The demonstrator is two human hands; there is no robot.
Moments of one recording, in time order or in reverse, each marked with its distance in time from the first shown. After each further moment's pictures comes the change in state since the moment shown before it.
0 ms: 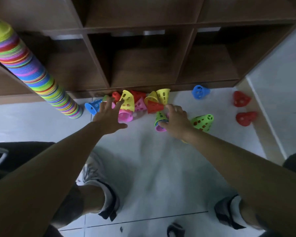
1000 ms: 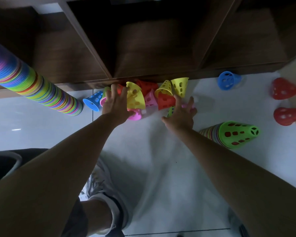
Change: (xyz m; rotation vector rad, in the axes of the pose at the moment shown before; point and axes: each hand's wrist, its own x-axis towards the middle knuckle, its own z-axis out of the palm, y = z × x) left_hand 0.091 -0.018 0.044 0.019 0.085 -0.121; right_hand 0.099 0.002 0.091 0.094 0.187 0.263
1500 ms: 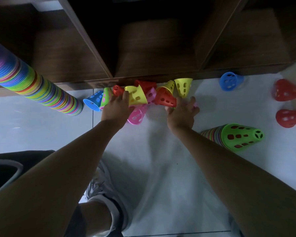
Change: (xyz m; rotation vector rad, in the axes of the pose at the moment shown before) left_hand -0.014 0.005 -0.001 -0.088 0.037 0.065; right_hand 0.014 -0.003 0.012 -0.044 0.132 0.013
